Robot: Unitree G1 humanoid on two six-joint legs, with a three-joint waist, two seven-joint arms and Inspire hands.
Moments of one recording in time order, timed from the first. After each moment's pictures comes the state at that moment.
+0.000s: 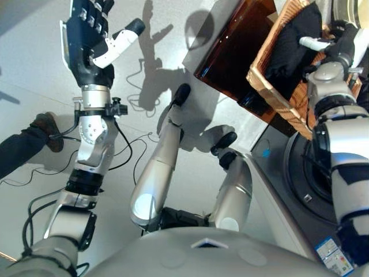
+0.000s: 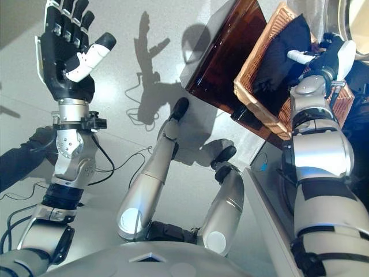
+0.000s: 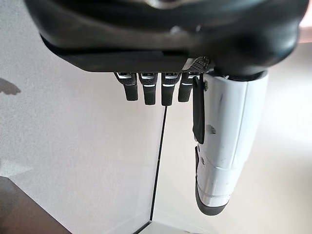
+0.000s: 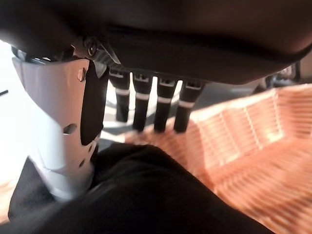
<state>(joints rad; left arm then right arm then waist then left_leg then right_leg) -0.30 0.41 -0.18 0.04 -0.47 -0.45 0.25 -1.14 -0.60 0.18 1.50 0.08 -0.06 -0.46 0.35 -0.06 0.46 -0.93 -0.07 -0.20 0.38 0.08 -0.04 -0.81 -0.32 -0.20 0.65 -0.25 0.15</state>
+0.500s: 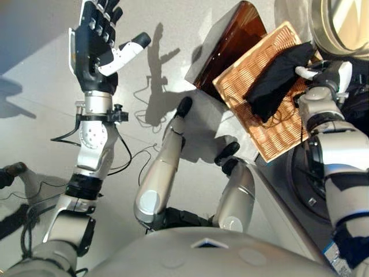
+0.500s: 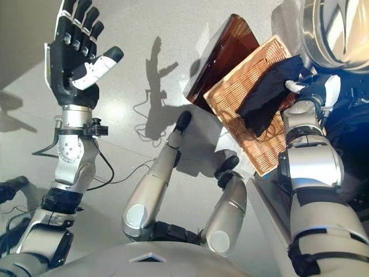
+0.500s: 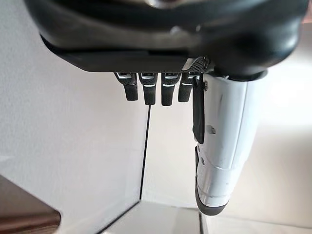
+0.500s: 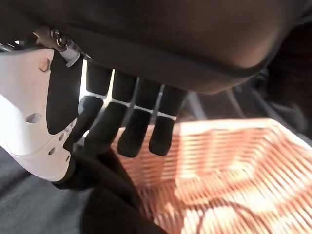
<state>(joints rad) -0.25 0.41 -0.20 0.04 -0.50 -0.44 0.17 -0.97 -0.56 0.11 1.51 0.09 0.00 -0.44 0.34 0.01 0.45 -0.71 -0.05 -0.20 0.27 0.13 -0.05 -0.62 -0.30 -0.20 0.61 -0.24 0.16</state>
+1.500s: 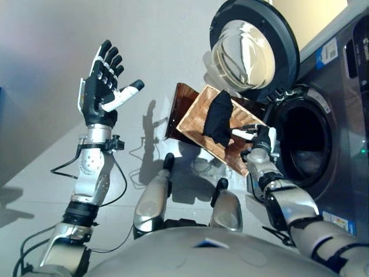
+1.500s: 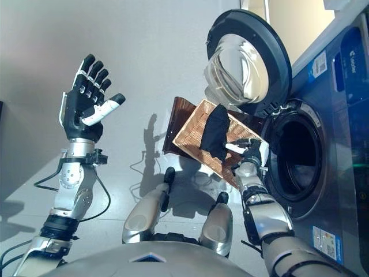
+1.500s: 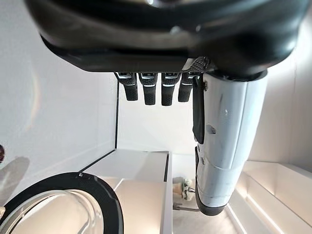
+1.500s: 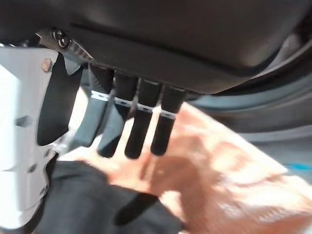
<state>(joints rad) -0.01 0.41 -0.14 0.05 -0.51 -0.39 0.13 -0.53 -0.27 0.11 1.20 0.14 -0.05 -0.46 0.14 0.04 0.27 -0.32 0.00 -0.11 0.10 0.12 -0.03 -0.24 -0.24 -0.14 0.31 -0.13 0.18</state>
